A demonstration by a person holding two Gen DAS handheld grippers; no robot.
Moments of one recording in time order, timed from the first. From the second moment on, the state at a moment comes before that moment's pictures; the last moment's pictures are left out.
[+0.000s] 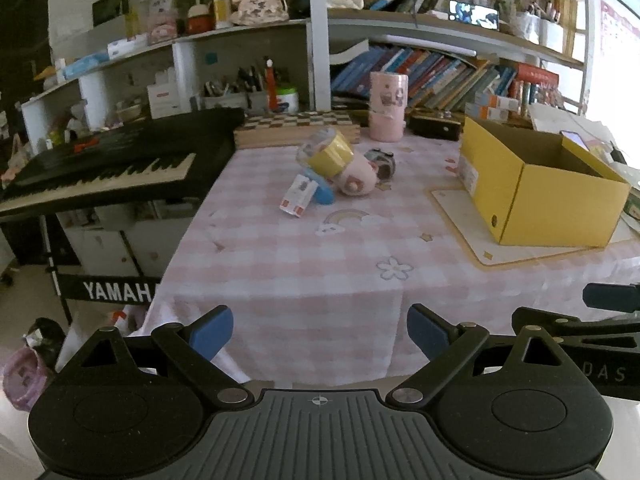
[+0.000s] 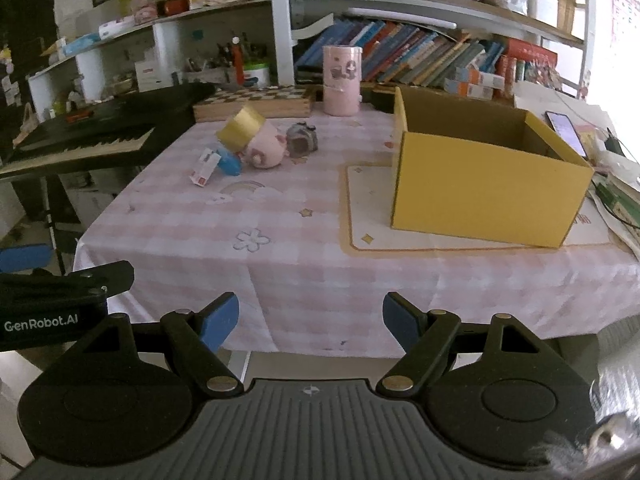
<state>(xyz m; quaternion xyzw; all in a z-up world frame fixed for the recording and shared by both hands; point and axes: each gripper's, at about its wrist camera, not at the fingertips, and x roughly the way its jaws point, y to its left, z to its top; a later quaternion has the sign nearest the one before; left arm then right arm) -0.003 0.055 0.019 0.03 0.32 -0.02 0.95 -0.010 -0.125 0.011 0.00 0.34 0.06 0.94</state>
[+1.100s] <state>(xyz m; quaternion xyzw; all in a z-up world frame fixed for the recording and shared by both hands) 0.021 0.086 0.020 0.01 0.31 0.02 0.95 0.029 -0.088 0.014 -0.02 0.33 0.10 0.94</state>
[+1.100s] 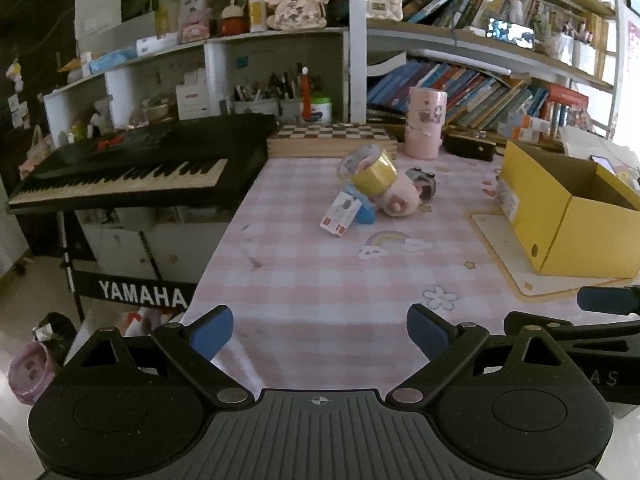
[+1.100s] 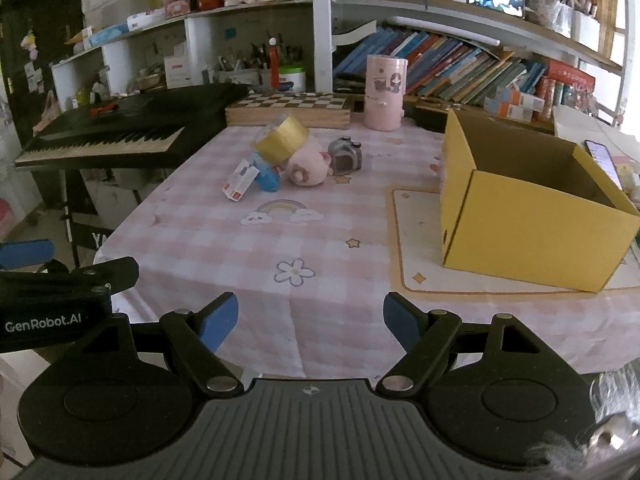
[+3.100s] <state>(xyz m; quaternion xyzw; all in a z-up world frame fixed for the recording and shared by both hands) 0.274 0.059 -0.047 0.03 0.40 0.03 0.91 0.303 -0.077 0.028 -0.06 0.32 0.25 0.91</state>
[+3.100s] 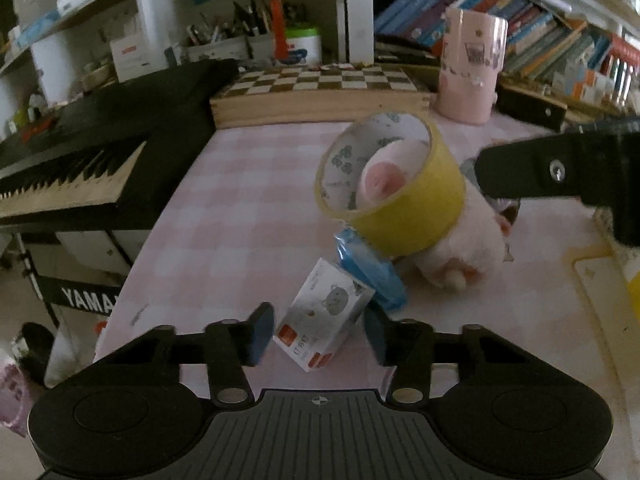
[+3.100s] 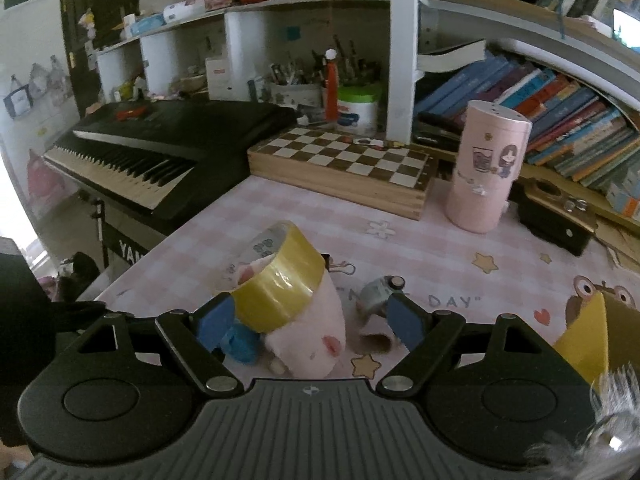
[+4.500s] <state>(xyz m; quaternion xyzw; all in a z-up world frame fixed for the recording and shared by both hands) 0.206 0.107 -0.004 -0.10 0.36 0.08 0.92 0.326 -0.005 0.018 -0.25 0.24 0.34 0.87</state>
